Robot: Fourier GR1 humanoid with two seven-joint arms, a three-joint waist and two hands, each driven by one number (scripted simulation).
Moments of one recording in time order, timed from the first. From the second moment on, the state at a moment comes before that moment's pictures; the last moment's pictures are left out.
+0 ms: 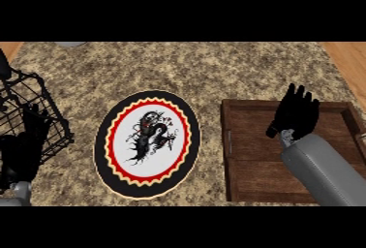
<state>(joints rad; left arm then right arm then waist) -0.01 0.46 -0.05 -1.48 0.12 0.25 0.09 -0.52 -0.44 0.51 -1.25 0.83 -0.02 1.19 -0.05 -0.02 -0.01</state>
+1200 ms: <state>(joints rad) -0.04 0.44 -0.04 -1.47 0.12 0.23 0.10 -0.34 -0.44 0.30 -1.34 0.79 0.19 1.18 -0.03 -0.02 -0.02</state>
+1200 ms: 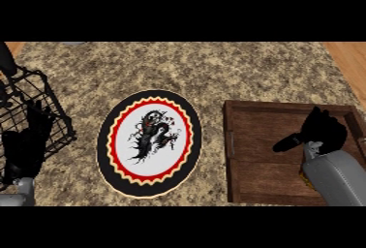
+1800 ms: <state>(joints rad) -0.05 0.43 -0.04 -1.47 0.09 0.23 0.11 -0.22 -0.46 0.26 -1.43 0.86 0.20 1.16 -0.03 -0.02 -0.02</state>
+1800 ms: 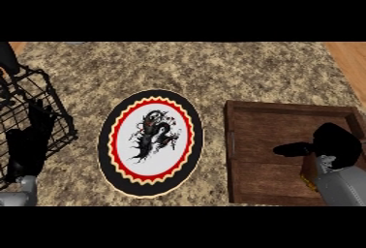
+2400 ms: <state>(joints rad) -0.07 0.41 -0.04 -1.46 0.09 0.22 0.11 -0.18 -0.47 0.27 -1.52 0.95 0.21 1.01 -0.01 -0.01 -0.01</state>
